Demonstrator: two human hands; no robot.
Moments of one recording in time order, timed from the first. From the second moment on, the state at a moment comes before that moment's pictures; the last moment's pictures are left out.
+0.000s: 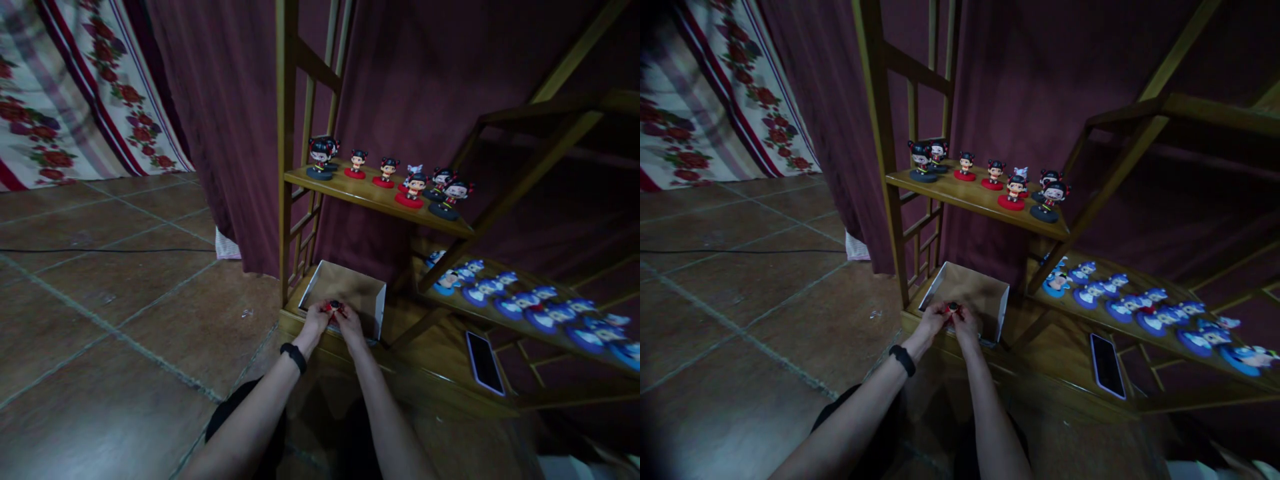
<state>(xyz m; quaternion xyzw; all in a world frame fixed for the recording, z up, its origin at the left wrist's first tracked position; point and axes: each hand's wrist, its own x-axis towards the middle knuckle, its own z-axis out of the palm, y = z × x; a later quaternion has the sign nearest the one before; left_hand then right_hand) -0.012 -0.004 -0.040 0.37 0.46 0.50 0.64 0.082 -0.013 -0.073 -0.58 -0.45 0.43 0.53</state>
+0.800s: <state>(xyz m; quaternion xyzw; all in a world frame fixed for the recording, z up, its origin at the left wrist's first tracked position) -0.030 -0.006 -0.028 0.68 0.56 0.33 0.36 0.077 -0.018 -0.074 -0.56 -0.39 0.47 0.55</state>
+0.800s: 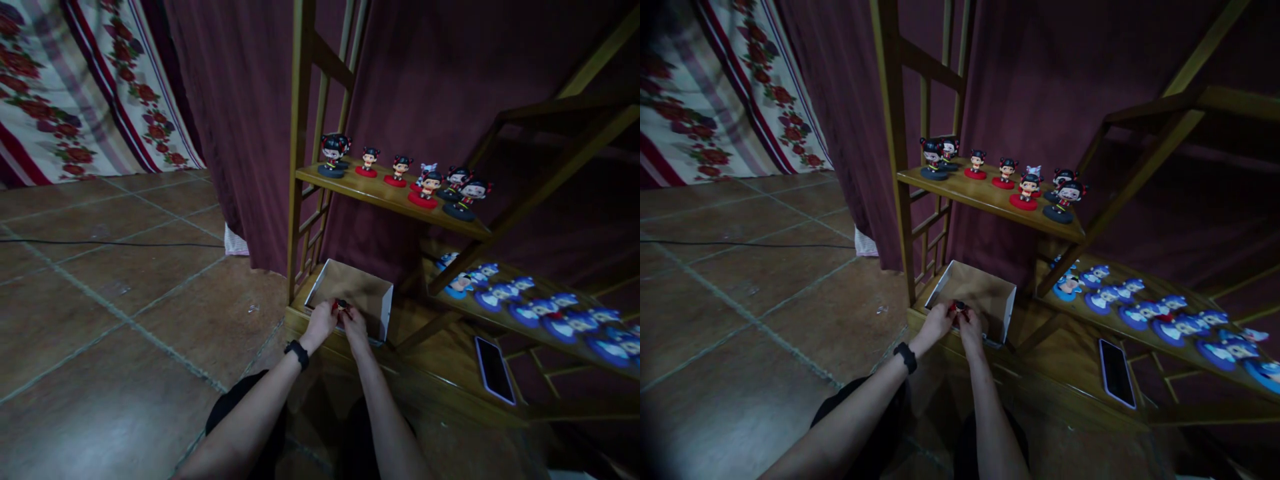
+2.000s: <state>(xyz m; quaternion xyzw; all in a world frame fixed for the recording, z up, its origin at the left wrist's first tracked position) -0.039 -0.025 -0.001 0.84 0.53 0.09 0.10 0.066 -0.025 -0.058 -0.53 -0.29 0.58 0.55</state>
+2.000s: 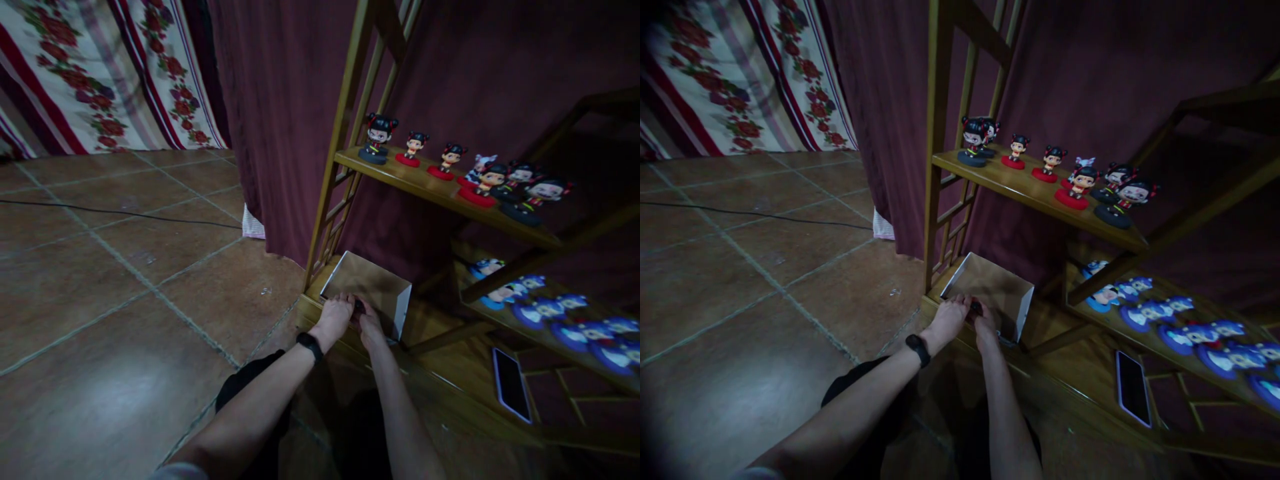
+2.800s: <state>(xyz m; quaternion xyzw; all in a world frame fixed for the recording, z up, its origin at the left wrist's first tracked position) -0.036 -0.012 -0.022 0.76 0.56 0.22 0.25 0.079 -0.030 -0.048 -0.52 -0.30 0.59 0.54</state>
